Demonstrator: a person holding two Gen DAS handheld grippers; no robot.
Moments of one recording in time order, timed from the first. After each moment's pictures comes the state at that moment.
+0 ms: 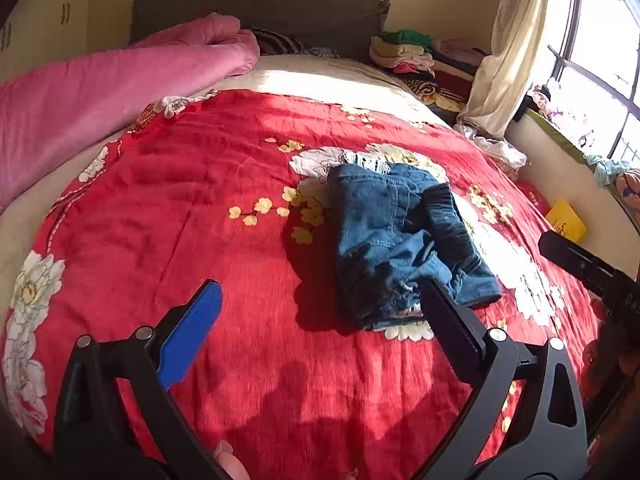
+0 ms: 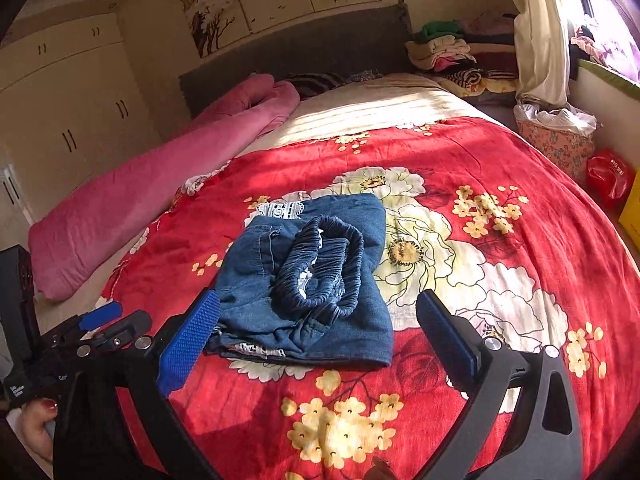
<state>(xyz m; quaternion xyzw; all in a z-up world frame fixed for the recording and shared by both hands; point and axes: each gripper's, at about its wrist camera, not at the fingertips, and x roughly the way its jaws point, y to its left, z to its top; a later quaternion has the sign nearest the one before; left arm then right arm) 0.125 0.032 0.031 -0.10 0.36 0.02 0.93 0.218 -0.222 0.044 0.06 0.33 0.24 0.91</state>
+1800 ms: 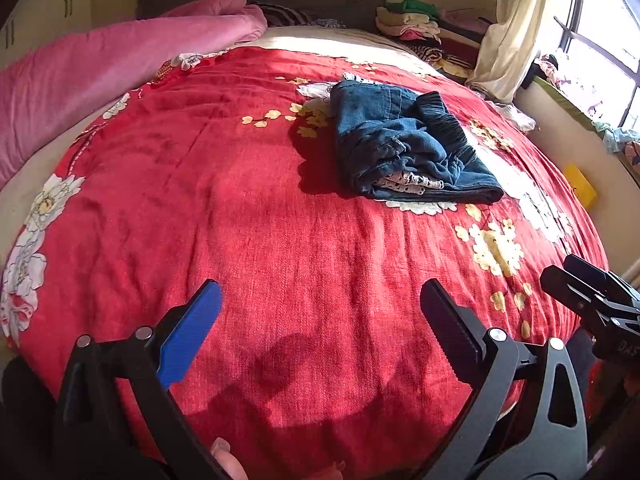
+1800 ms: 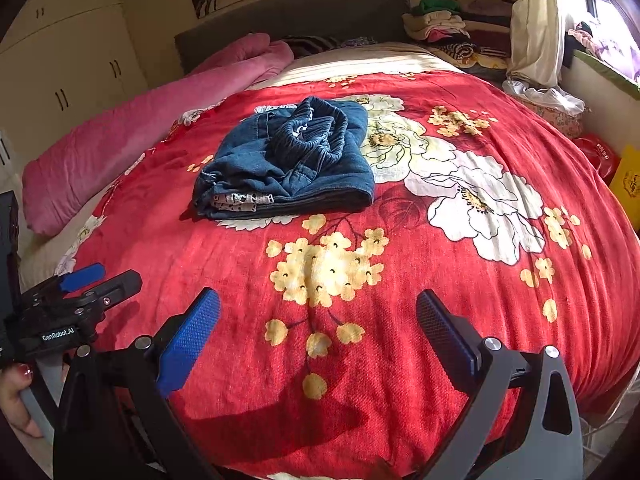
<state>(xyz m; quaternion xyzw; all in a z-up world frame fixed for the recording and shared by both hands) 0.053 0.003 -0.011 -0.08 0.40 0.04 0.91 0.128 -0.241 -0.018 0.01 0.39 0.22 0.90</state>
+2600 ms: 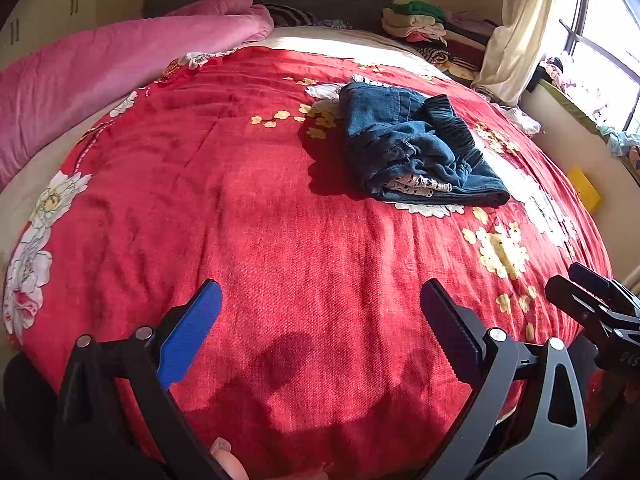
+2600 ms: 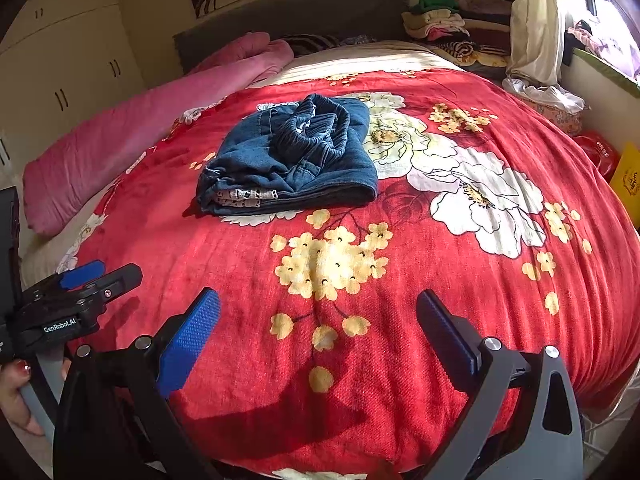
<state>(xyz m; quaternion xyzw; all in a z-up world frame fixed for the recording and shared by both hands) 0.051 0.009 -0.010 -0.09 0.40 0.05 0.91 0.124 -0.238 -0.019 0.01 0.39 0.22 0.89</state>
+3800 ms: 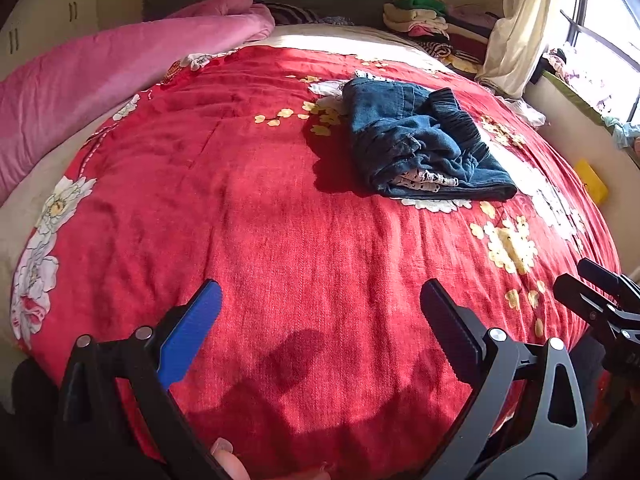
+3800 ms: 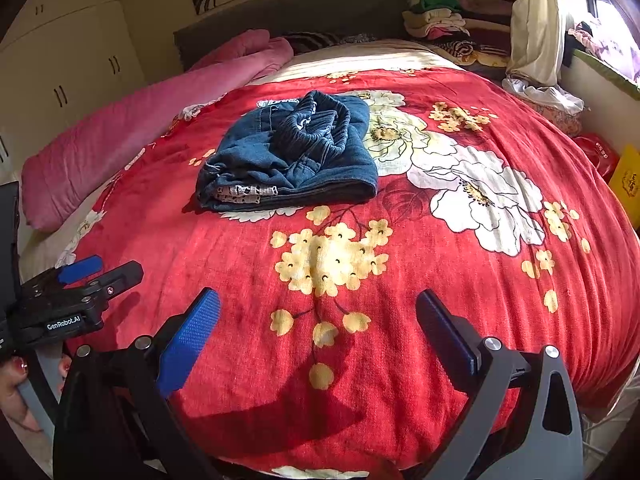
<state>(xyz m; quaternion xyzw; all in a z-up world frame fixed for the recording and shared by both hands) 0.054 0.007 -0.011 -0.07 0.41 0.06 0.91 0.122 -0.237 -0.019 0.01 0.39 0.22 0.90</state>
